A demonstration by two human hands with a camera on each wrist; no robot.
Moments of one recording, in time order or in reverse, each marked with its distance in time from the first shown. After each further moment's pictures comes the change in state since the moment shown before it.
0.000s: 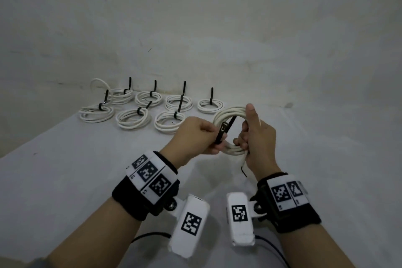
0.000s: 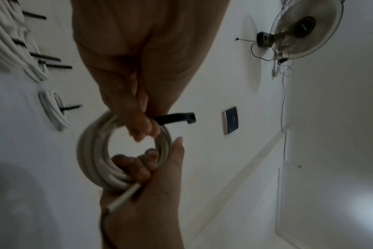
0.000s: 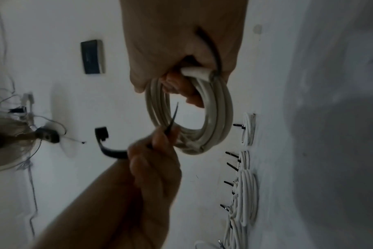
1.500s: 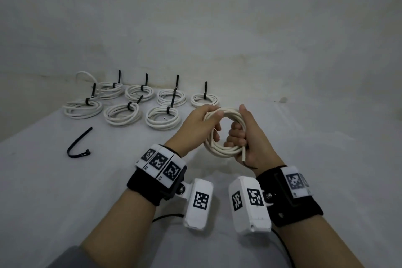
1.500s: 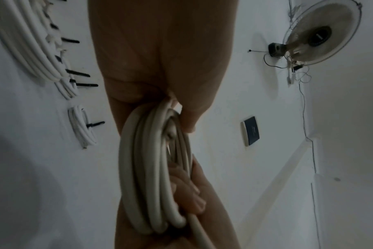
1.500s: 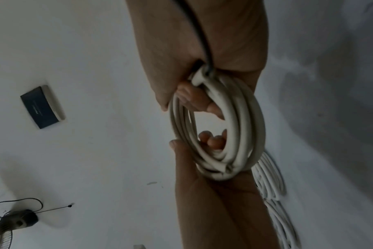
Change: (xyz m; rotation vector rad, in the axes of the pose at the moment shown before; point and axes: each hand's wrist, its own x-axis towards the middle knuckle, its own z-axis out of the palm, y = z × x) left_hand 0.050 -0.026 0.009 0.023 -0.034 0.265; right_hand 0.015 0.005 -0.006 0.281 -0.259 0.536
